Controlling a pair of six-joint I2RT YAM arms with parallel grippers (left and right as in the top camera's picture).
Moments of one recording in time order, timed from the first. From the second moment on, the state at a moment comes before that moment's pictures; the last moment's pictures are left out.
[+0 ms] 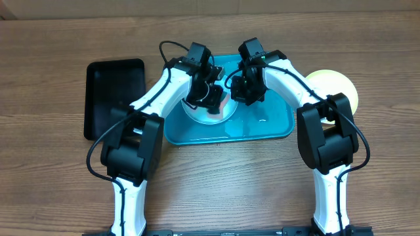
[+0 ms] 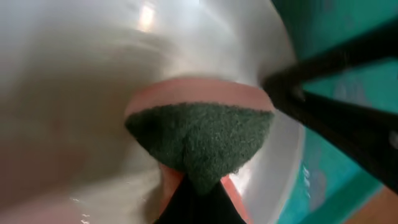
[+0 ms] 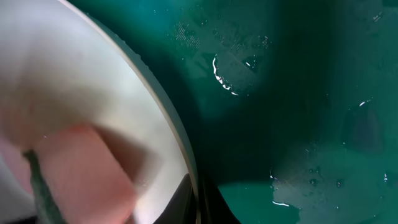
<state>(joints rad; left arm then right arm) -0.38 2.18 1.62 -0.76 0.34 -0.12 0.36 2.25 1.72 -0.87 -0.27 0.45</state>
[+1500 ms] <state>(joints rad) -0.38 2.17 1.63 -0.91 -0.19 -0.29 0.41 2.25 1.71 -0.91 -0.37 0.46</state>
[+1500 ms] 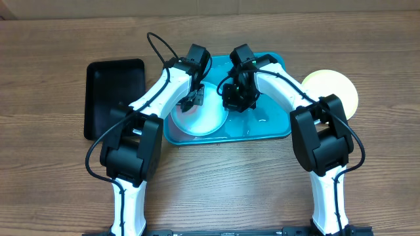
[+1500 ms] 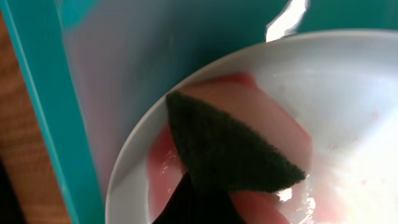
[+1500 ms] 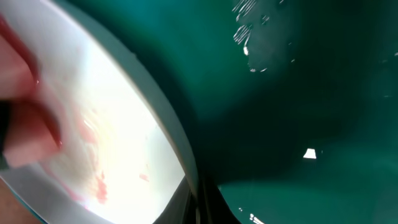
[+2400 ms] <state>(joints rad) -0.41 2.17 1.62 -0.79 -0.21 -0.19 0.40 2.25 1.71 -0.88 -0.36 0.45</state>
